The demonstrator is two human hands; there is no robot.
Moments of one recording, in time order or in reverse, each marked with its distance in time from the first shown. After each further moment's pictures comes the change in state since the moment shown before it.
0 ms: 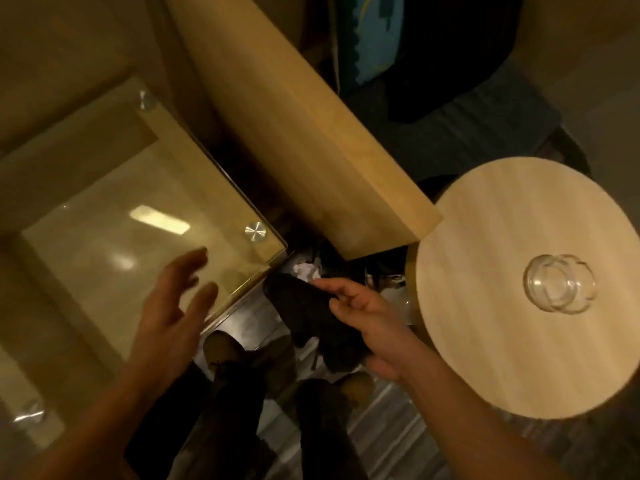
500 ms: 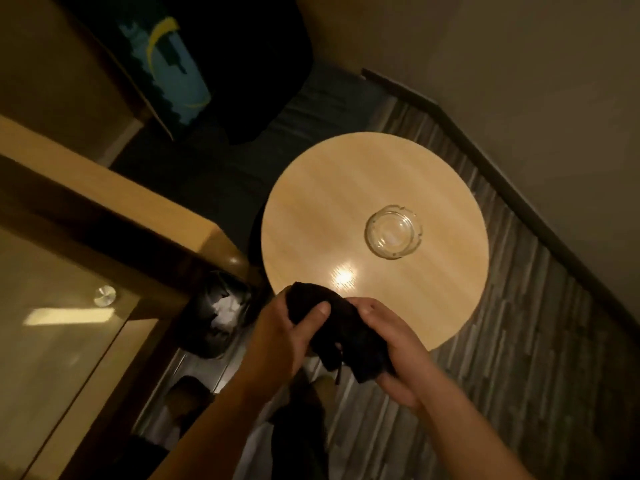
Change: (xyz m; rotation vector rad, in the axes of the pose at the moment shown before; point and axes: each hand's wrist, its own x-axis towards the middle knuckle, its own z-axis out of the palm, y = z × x) left_hand -0.088 0.158 0.282 -0.077 -0.543 -0.017; right_hand -0.179 0.025 -0.175 0.523 0.353 -0.218
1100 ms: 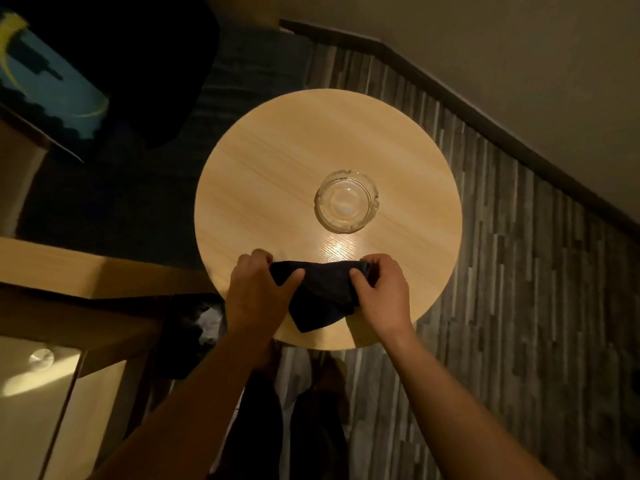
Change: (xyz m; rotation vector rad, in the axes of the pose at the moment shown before) left_hand 0.121 -0.051 0.055 0.939 0.147 0.220; right_hand 0.080 0.023 -0.100 -0.834 0.741 -0.370
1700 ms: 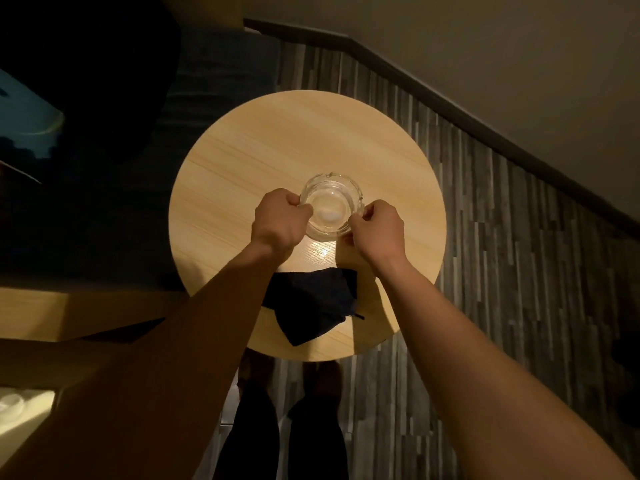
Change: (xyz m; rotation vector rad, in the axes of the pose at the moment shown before) left_hand 0.107 0.092 0.000 -0.559 -0.249 -0.146; right_hand 0.083 -0.058 -0.019 0.039 0.049 0.187
